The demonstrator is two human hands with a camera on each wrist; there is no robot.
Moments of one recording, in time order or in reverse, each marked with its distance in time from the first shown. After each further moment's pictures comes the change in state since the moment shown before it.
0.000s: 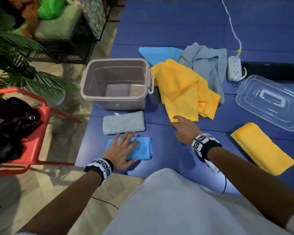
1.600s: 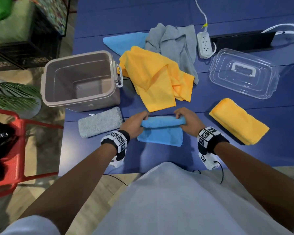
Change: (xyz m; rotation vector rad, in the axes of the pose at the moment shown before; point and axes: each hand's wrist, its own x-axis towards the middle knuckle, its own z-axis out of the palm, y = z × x) left_hand 0.147 0.067 -0.055 -0.658 -0.090 -0.027; right_hand -0.071 0.071 0.025 0.699 0.220 0.202
